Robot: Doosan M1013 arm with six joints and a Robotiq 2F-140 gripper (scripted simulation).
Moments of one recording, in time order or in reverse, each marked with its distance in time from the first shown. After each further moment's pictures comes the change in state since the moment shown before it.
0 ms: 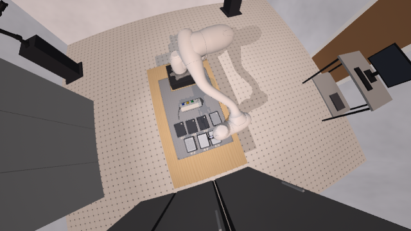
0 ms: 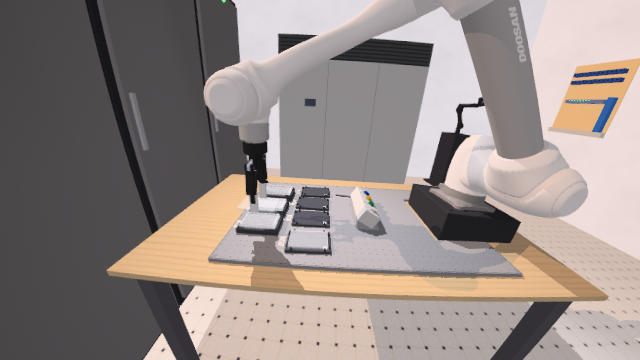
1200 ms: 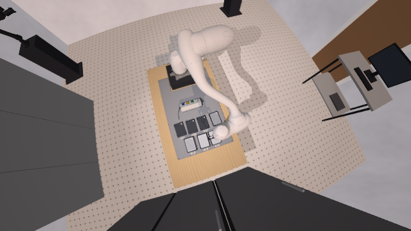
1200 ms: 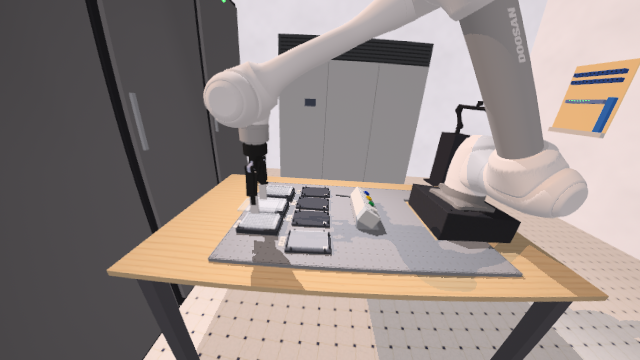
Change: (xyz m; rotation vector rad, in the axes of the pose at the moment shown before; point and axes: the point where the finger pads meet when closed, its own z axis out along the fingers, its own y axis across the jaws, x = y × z) arm -0.001 0.000 0.004 -0.001 -0.005 -0.008
